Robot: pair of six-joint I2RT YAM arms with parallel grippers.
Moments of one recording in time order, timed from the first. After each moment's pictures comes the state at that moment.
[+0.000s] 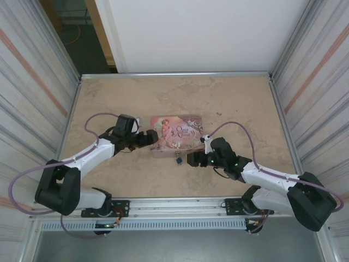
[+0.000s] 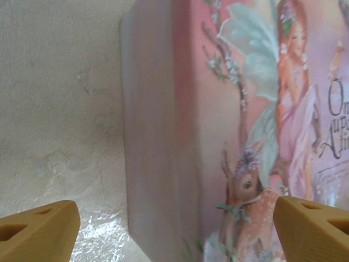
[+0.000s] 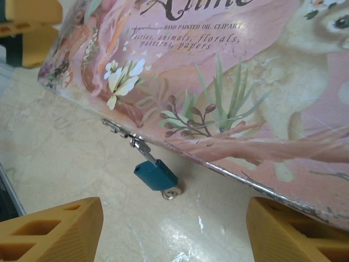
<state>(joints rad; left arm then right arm) -0.40 1.33 0.71 -0.29 0.32 -0.61 0.73 1.10 0.36 0.13 -0.22 0.57</state>
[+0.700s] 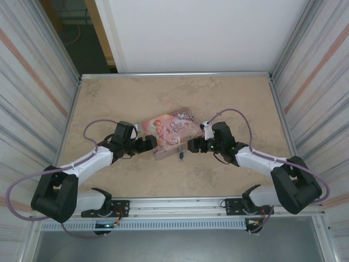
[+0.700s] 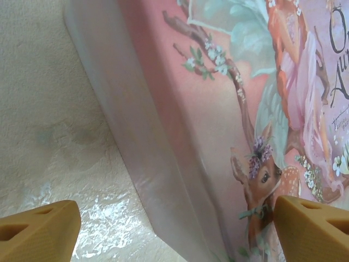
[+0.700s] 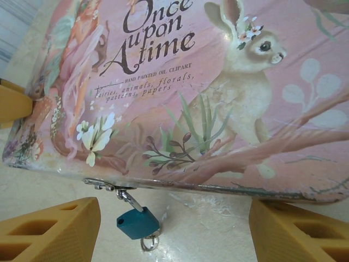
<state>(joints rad) -0.42 1.25 0.58 -0.21 0.31 -0.64 0.55 1.30 0.53 0.12 -0.34 0.40</state>
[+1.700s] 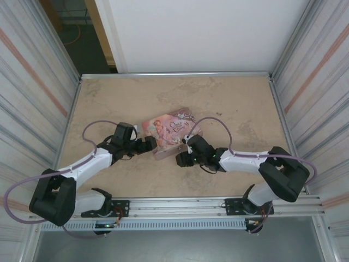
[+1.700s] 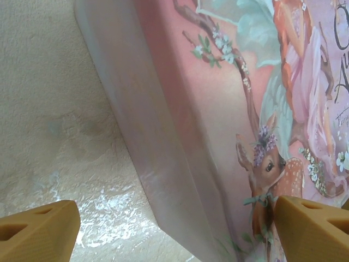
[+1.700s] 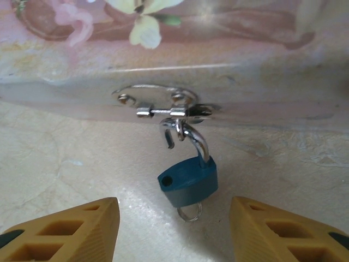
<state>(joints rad) -0.43 1.22 0.57 -0.23 0.28 -0.66 0.89 1.46 0.60 0.02 -0.05 0.52</state>
